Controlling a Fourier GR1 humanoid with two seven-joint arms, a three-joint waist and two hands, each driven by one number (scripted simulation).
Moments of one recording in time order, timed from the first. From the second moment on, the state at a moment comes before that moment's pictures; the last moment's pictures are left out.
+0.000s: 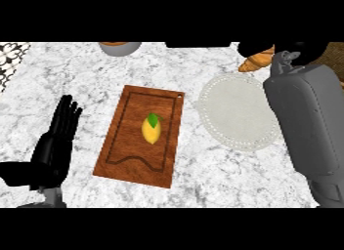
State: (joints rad) left arm 0.00 0.09 -0.02 -1.69 0.05 0.13 0.02; right arm -0.93 -0.19 0.00 -1.29 1.04 -0.11 0.97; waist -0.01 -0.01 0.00
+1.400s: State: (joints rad) left arm 0.00 0.06 -0.02 -1.70 0.03 0.11 0.02; right arm -0.67 -0.51 -0.25 -1.17 0.93 -0.06 0.64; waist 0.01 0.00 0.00
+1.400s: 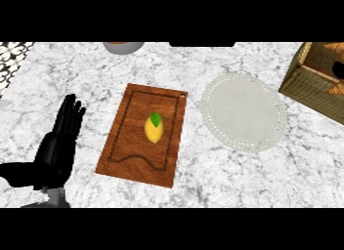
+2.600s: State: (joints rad) left arm -0.02 0.06 0.00 -1.66 0.03 0.10 0.01; right arm -0.65 -0.57 -0.38 -0.80 0.80 -0.27 0.37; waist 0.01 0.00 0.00
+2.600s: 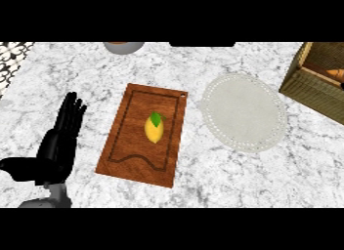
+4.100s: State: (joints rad) left arm 0.00 0.04 0.00 -1.68 0.00 0.11 0.01; right arm -0.38 -0.71 -0.63 -1.28 0.54 -0.38 0.37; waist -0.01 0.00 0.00
